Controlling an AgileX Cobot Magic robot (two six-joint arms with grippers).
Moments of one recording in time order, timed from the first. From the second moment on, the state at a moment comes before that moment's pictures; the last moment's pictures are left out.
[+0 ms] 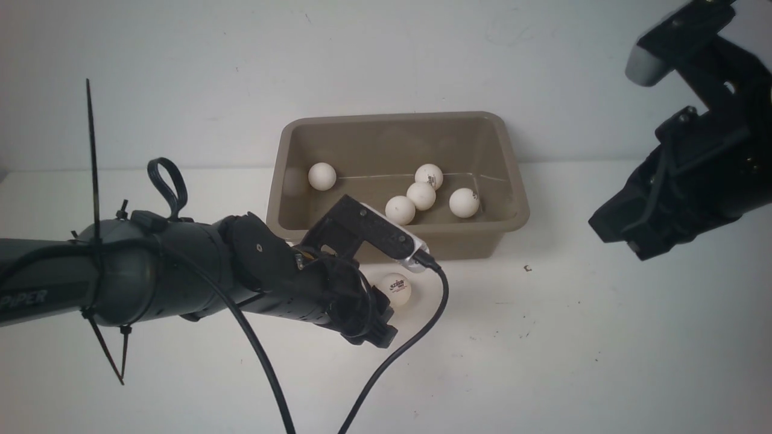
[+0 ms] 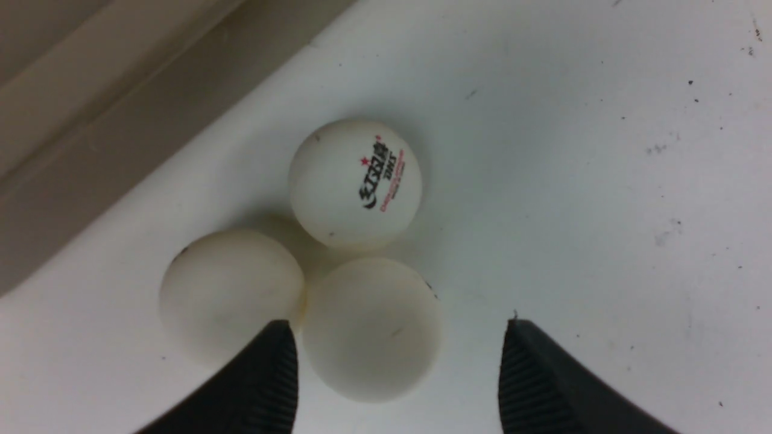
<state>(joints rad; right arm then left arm) 0.33 1.32 -1.27 0.32 1.16 -0.53 -0.51 1.78 -0.95 -0.78 0.19 0.89</state>
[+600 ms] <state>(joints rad) 0.33 1.32 -1.27 0.32 1.17 -0.53 -0.51 1.80 -0.95 -0.78 0.15 0.92</state>
